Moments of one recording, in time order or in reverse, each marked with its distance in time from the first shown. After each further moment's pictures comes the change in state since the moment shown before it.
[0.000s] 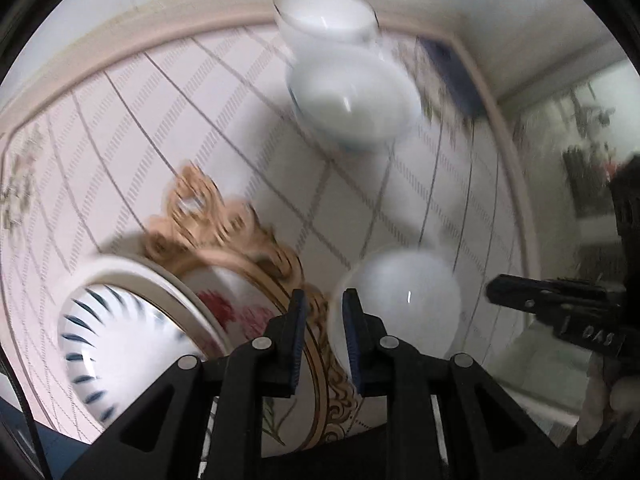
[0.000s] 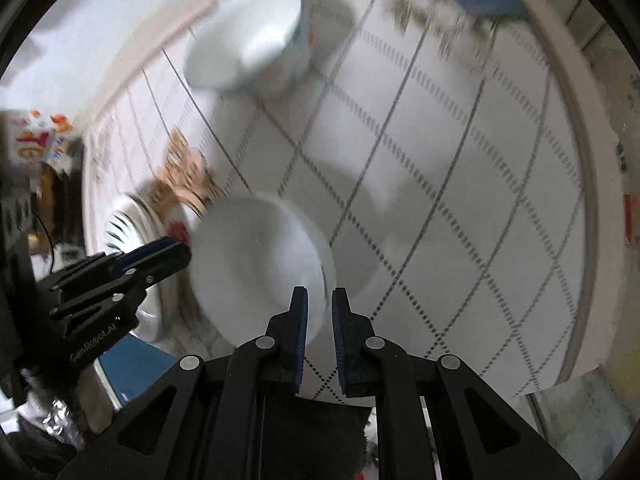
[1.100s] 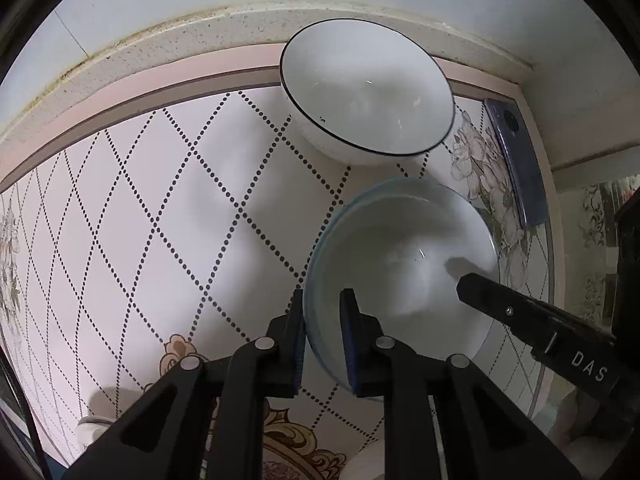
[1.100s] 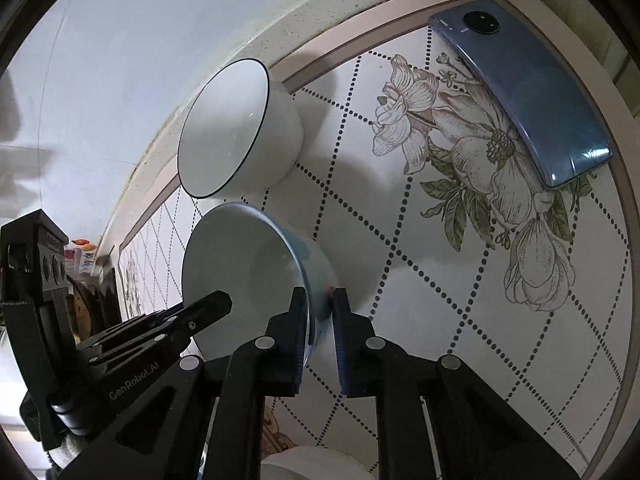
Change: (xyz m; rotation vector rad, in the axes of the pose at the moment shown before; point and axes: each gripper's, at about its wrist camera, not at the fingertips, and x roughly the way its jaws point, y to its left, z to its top) left arm 0.074 0.007 0.128 -0.027 0.023 0.062; right arm 0.037 -0.001 0.148 0.137 -0.206 0.157
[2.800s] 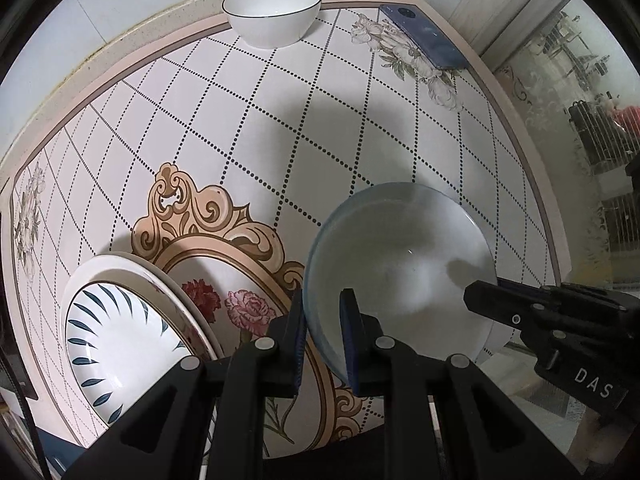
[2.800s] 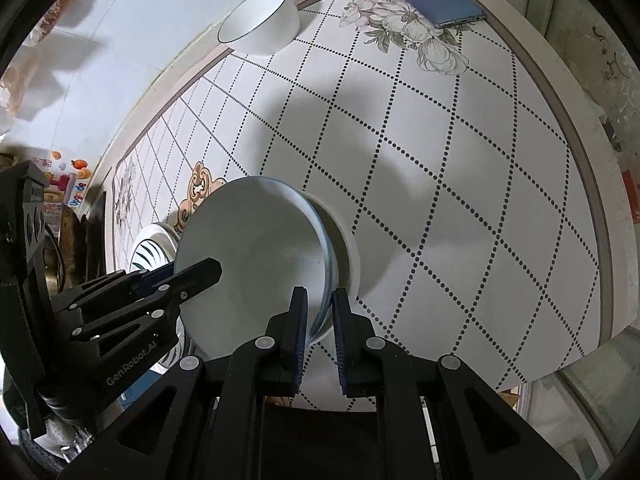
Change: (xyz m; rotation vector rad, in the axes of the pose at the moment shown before) left arm -0.041 -0.035 -0.172 0.205 -0.018 0.055; right arm -0.076 -0.028 -0.201 -0.062 0.013 -0.092
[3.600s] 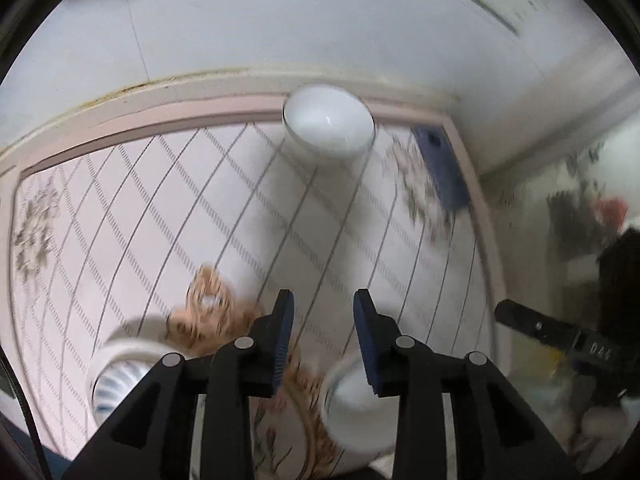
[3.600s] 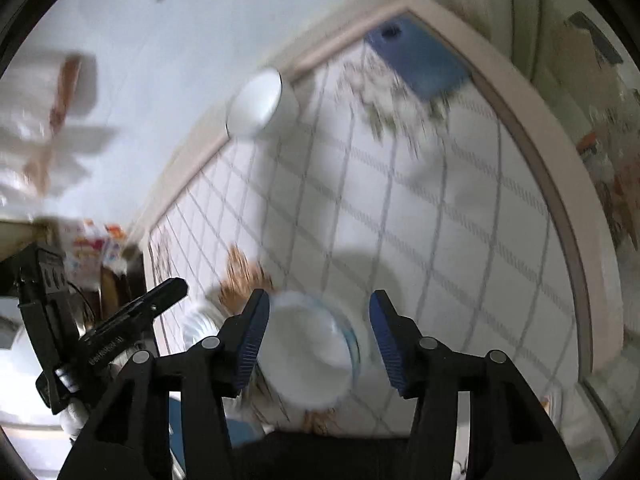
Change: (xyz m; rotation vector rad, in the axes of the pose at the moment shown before) left arm -0.065 0.072 0.091 -0.226 -0.171 -0.155; right arm -0.063 -0.024 0.079 0.121 -0.103 0.133
